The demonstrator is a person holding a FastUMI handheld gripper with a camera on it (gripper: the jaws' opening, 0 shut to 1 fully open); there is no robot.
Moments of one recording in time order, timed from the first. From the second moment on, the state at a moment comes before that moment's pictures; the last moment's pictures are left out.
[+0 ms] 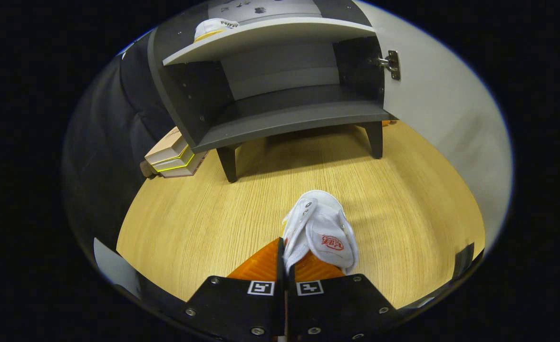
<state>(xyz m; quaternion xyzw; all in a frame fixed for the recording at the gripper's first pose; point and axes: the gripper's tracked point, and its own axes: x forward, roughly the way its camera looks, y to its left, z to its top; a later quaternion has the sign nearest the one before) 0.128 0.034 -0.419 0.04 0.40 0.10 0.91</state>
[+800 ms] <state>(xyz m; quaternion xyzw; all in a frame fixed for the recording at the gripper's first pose) 0.178 0.031 -0.177 0.02 0.22 0.11 0.97</state>
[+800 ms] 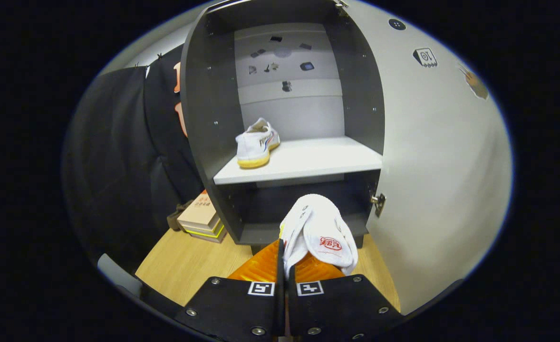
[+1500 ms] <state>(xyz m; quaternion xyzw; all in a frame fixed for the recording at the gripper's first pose) 0.348 0.025 -0.094 0.00 0.18 0.12 0.98</state>
